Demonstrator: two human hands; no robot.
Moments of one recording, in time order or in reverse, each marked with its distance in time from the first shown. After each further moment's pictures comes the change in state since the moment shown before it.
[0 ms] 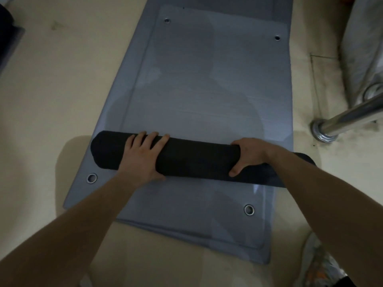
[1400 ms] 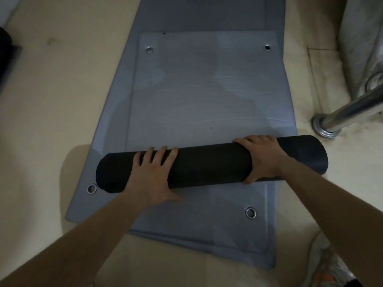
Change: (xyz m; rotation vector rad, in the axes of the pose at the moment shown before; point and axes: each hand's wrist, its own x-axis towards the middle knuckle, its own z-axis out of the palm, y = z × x) left_hand -0.005 0.047 -0.025 0.011 -0.240 0.010; right_hand -0.017 0.046 0.019 -0.337 0.322 -0.119
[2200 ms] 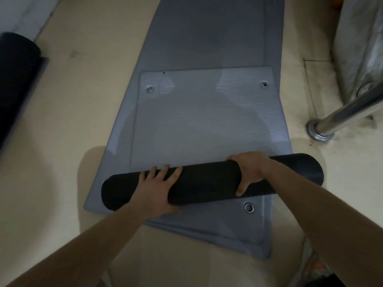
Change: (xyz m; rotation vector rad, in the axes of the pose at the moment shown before) left_hand -0.056 0.002 0.010 -0.079 -0.104 0.046; right_hand -0.022 -0.048 -0.023 0.037 -0.274 -0.029
